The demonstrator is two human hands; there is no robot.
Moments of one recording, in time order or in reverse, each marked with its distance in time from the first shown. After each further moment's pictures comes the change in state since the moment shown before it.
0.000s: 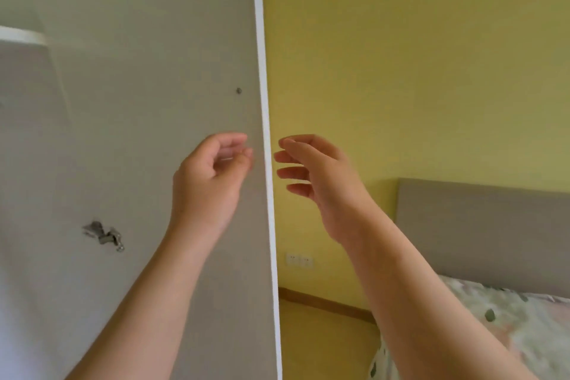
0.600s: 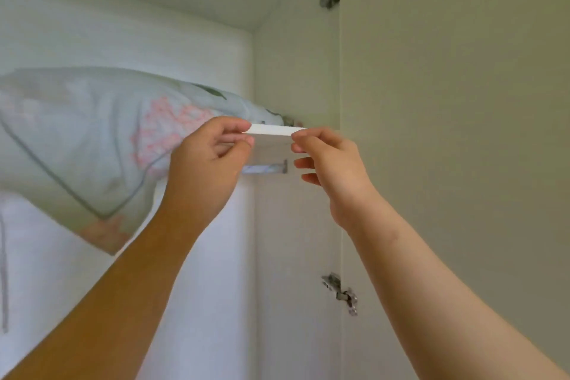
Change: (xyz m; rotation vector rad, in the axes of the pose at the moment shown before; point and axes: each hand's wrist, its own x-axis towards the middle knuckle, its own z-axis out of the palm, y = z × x) left_hand 0.031 0.085 -0.302 0.490 0.481 0.252; right_hand 0.013 -0.083 0.301 0.245 -0.516 -0.247
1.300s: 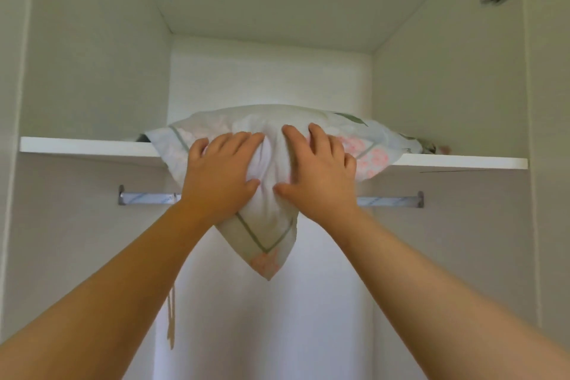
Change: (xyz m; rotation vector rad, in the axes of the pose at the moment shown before) left_hand 0.091 -0.078 -0.168 1.473 -0.055 0.089; right_hand 0.077 0.029 0.202 -0.911 -0.158 -0.530
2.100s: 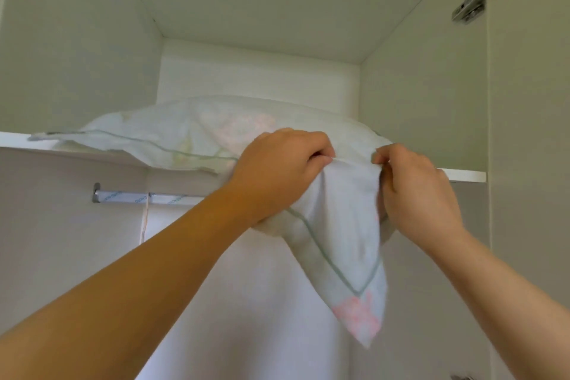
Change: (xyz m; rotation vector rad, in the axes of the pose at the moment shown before) left_hand 0.000 0.126 -0.058 -0.394 0.041 0.254; right_hand -0.043 0.121 -0.087 -0.035 0.134 0.077
